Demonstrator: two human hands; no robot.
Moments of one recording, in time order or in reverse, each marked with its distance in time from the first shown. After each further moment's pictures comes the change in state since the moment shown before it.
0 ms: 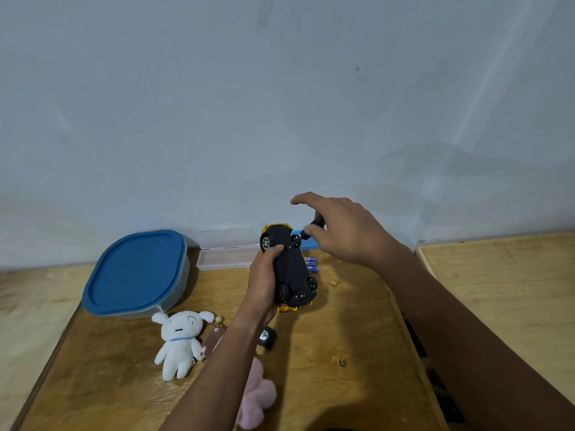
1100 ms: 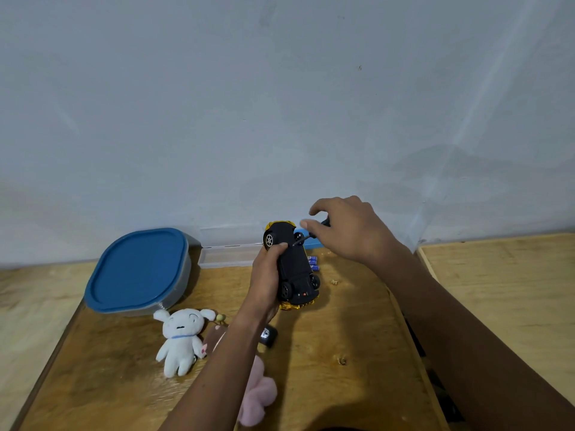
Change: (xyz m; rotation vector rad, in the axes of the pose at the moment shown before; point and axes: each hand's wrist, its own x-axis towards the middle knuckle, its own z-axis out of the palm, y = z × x) left_hand 0.004 -0.004 -0.003 0.028 -0.027 0.048; right_hand -0.002 -0.001 0.000 -0.037 0.045 0.146
